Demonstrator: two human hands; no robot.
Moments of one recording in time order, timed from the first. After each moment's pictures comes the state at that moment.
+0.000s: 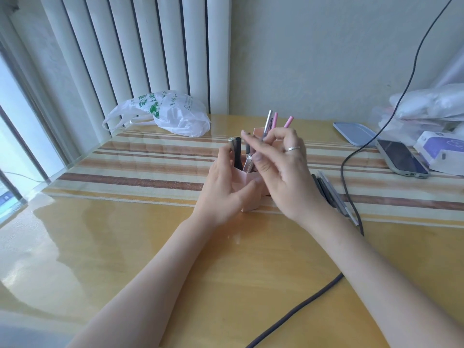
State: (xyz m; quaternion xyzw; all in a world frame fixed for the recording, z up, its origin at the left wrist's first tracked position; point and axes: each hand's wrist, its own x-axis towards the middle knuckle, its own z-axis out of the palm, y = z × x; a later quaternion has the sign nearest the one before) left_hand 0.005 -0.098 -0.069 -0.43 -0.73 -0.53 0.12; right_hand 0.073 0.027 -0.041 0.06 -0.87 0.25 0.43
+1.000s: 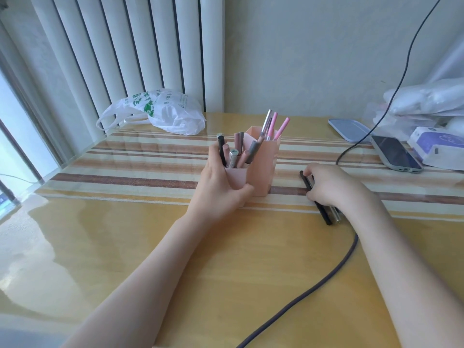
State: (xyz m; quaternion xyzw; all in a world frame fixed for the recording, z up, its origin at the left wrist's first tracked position) left_hand 0.006 -0.096 -0.068 -0.36 -0.76 -0.53 0.08; right_hand 0.099 0.090 -0.032 -0.32 -0.94 0.08 0.00
